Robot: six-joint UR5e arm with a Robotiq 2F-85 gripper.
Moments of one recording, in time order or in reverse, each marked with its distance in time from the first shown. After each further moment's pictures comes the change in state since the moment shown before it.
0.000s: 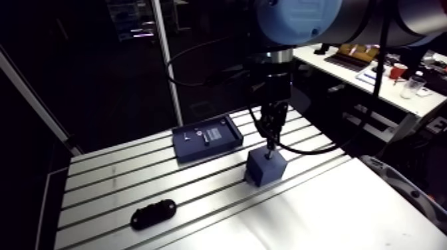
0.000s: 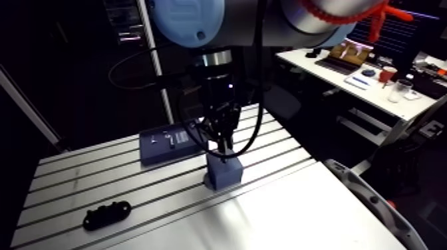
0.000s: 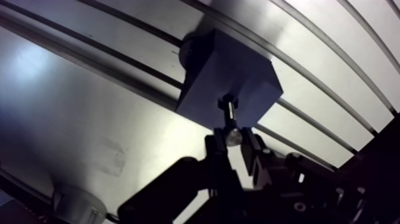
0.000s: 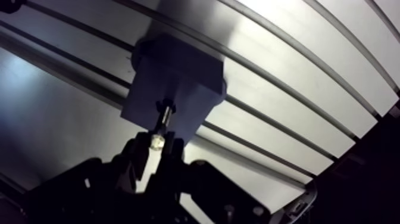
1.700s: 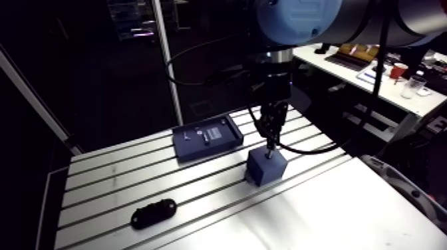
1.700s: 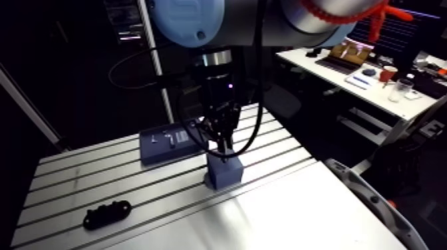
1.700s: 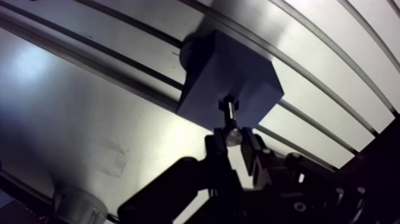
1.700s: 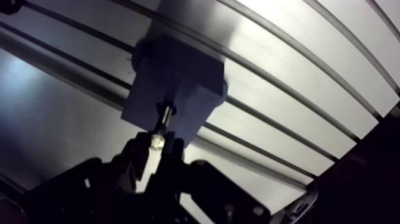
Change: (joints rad) arm 0.001 0.003 -0.001 0.000 0.002 0.004
